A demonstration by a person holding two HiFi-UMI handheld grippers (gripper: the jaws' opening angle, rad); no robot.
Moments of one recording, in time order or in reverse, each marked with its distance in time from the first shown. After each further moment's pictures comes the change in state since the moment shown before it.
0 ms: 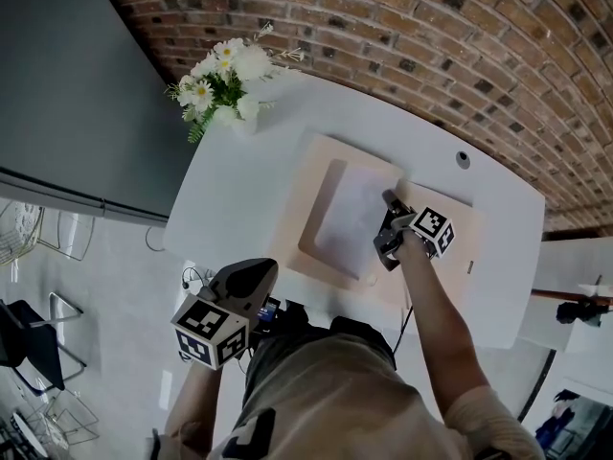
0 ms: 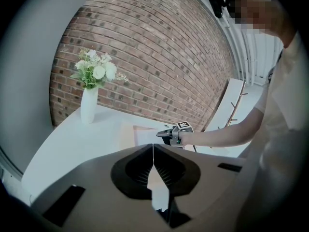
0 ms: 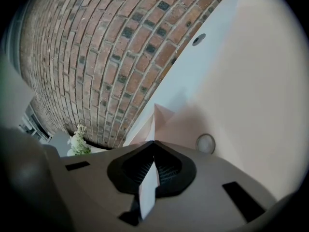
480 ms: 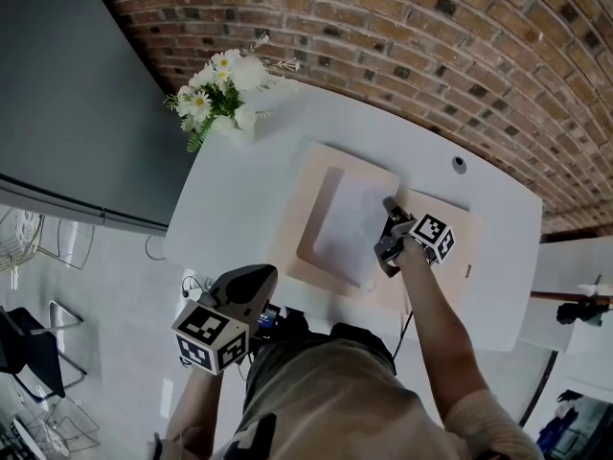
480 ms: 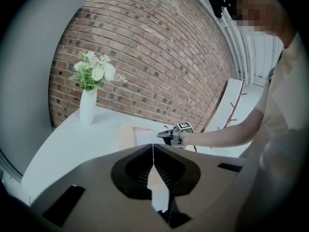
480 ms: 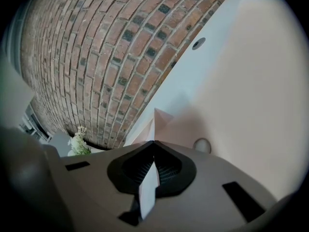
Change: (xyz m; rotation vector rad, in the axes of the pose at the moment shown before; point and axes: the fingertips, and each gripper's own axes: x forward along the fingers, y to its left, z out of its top) left arm 0.001 -0.003 0.003 0.009 -0.008 -0.005; right arm -0.007 -0.001 0.007 -0.007 -0.013 -0.004
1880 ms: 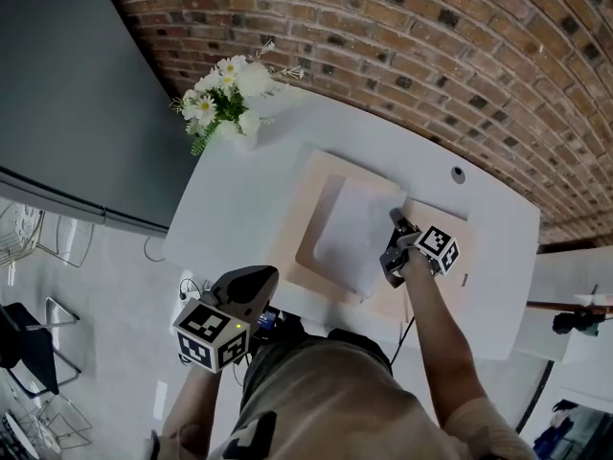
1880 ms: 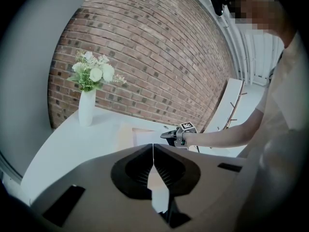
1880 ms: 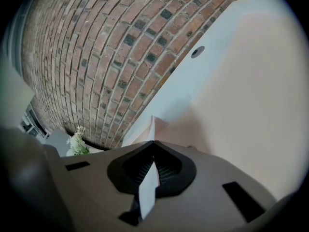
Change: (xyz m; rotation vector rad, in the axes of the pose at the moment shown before) left arm 0.004 0.000 0.003 0.005 -0.002 -0.001; right arm -0.016 -0.007 0.012 -0.032 -0.013 -0.029
